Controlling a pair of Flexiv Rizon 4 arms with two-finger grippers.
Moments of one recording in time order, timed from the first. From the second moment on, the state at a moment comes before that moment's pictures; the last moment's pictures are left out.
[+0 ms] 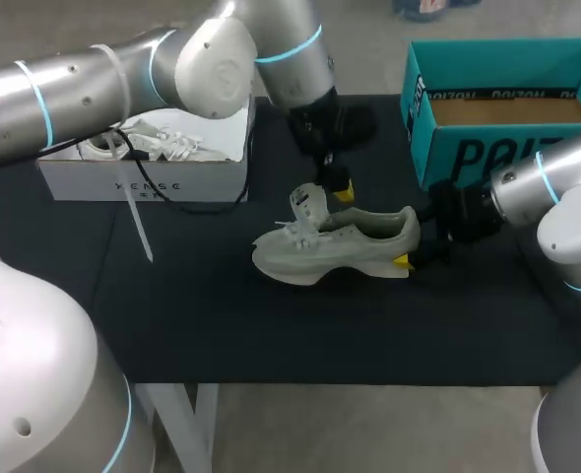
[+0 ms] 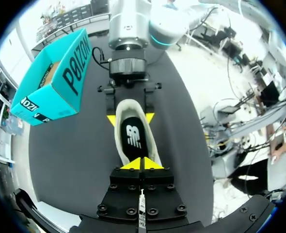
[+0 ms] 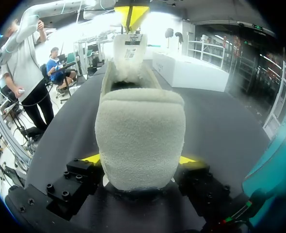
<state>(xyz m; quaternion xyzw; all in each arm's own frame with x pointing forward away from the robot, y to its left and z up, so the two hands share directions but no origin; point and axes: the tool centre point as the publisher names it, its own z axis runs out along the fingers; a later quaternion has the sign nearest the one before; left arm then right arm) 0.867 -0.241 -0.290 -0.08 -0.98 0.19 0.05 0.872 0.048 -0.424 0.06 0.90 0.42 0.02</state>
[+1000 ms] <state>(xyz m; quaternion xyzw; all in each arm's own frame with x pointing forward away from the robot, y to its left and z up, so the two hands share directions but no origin) 0.868 -0.281 -0.350 -0.09 -0.98 0.18 0.03 0.872 0.048 -0.424 0.06 0.90 0.42 0.02</state>
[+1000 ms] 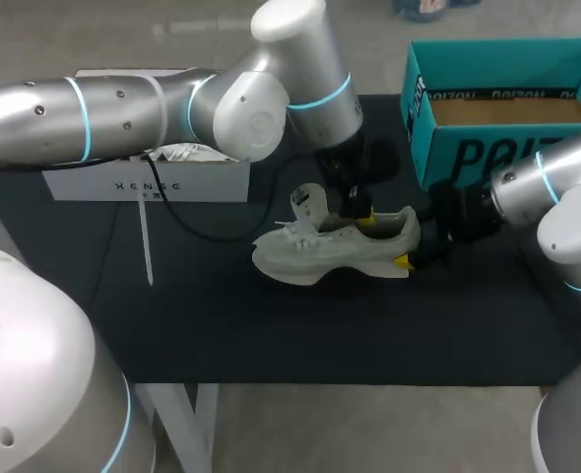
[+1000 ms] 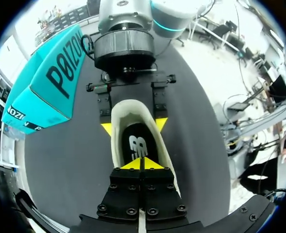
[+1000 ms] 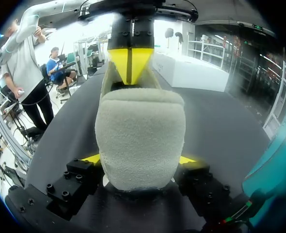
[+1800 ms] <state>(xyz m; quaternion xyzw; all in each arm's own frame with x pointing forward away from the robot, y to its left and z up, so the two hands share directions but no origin) 0.860 -0.283 -0.389 -0.12 -0.98 0.16 0.07 0.872 0.048 -0.424 0.06 0.90 0.42 0.02</state>
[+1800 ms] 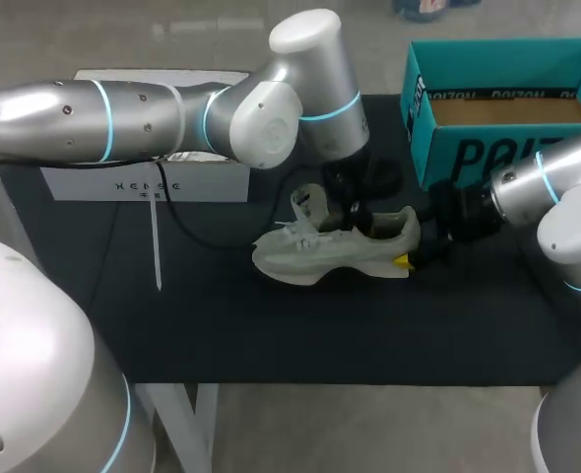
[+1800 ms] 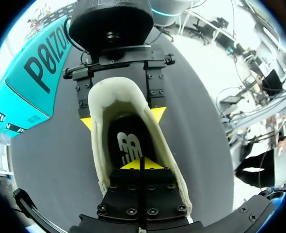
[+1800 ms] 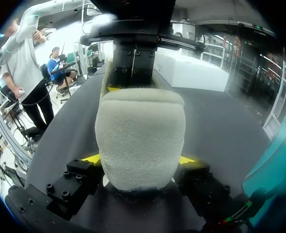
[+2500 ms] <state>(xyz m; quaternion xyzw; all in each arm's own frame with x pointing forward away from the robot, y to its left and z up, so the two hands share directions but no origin) 0.845 -0.260 -0.395 -0.09 -0.99 0.10 0.11 0.872 0.048 -0.424 0.06 0.90 0.42 0.02</state>
